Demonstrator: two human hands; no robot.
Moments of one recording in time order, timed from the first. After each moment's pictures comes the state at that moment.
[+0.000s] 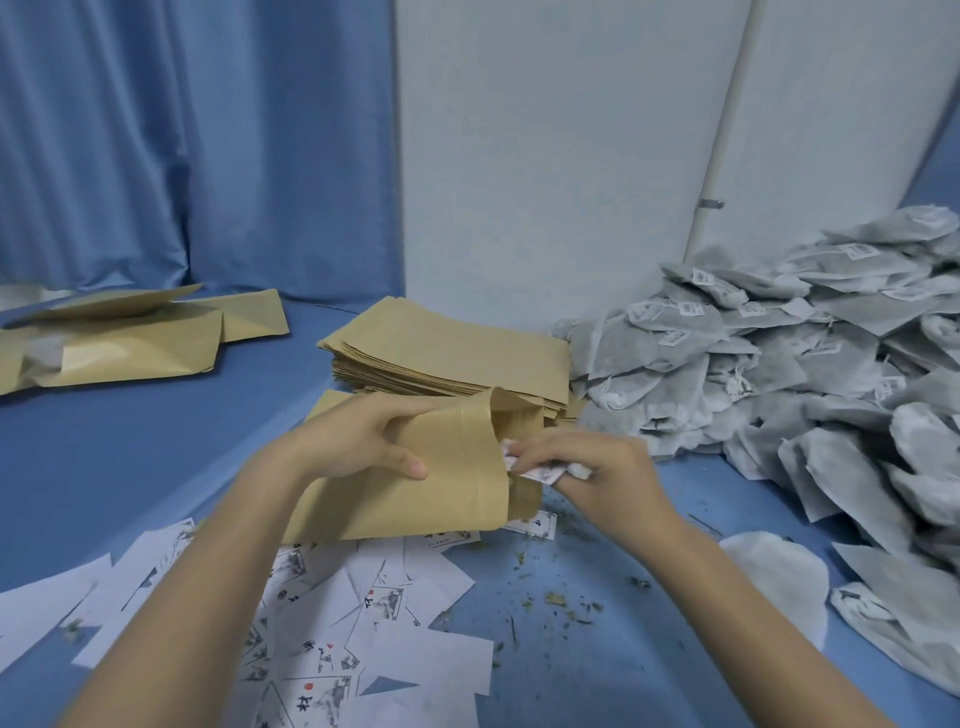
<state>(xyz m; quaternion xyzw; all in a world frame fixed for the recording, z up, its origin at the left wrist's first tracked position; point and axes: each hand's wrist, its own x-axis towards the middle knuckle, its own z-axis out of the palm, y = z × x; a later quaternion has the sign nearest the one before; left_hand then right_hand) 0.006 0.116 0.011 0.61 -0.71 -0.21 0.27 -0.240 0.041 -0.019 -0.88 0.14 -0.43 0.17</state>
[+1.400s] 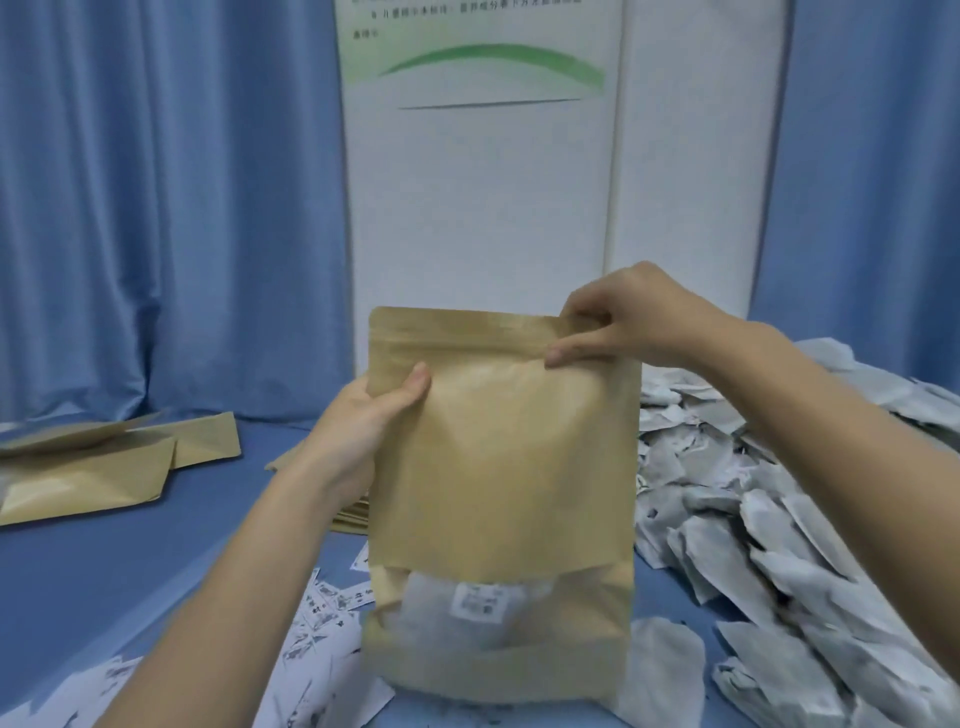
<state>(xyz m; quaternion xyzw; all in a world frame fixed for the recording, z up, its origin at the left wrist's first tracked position) -0.114 0.127 0.127 0.41 -0.48 -0.36 0.69 -0.336 0.033 0.226 -0.91 0.29 -0.29 -0.08</state>
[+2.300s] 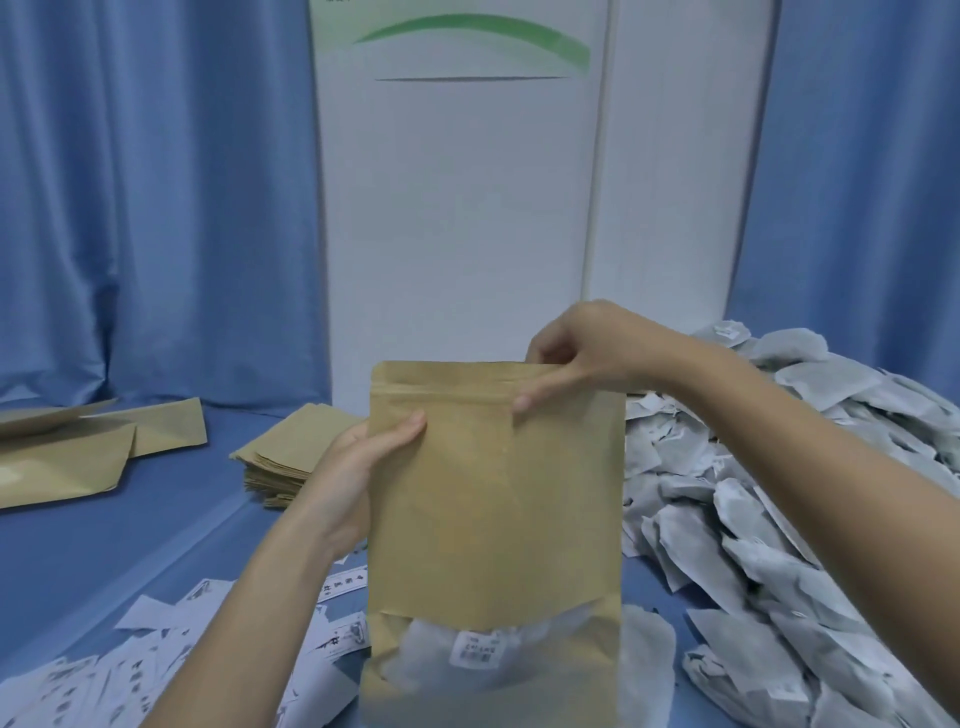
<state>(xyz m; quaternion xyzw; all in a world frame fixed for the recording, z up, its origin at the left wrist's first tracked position) -0.131 0.118 0.085 0.38 -0.43 -0.47 0.67 -0.334 0.030 0.200 -0.94 0.29 -0.19 0.03</state>
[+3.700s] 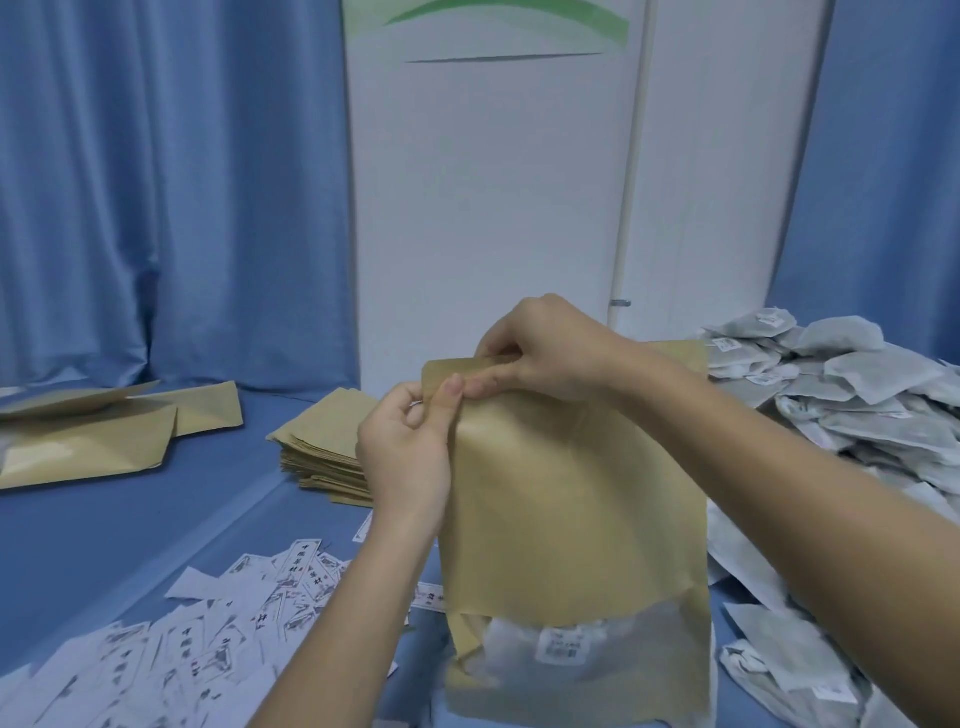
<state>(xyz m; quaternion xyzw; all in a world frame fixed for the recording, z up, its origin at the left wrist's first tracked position) -0.159 0.106 0.077 0.43 -0.39 -0.09 0.81 -0.268 0.047 0.184 -0.95 0.22 -0.23 0.01</state>
